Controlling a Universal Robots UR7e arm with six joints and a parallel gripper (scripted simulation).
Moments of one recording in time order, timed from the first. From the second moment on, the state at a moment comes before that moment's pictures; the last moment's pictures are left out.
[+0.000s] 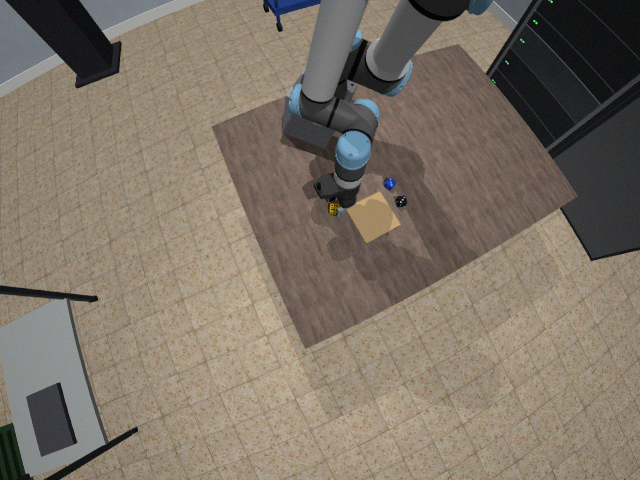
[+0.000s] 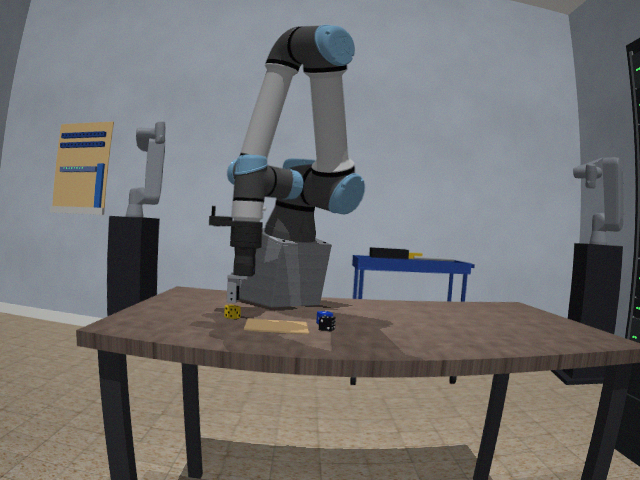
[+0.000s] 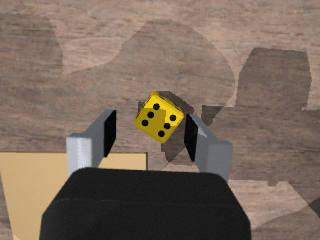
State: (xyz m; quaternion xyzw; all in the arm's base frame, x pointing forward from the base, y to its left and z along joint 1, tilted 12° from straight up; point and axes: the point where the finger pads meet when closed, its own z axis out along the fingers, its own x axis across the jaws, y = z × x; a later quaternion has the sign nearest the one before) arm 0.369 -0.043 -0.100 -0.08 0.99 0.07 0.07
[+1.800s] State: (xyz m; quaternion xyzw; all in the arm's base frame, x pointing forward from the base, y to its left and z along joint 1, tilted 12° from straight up) arm 0.351 0.060 -0.088 -0.08 0.99 0.07 0.07
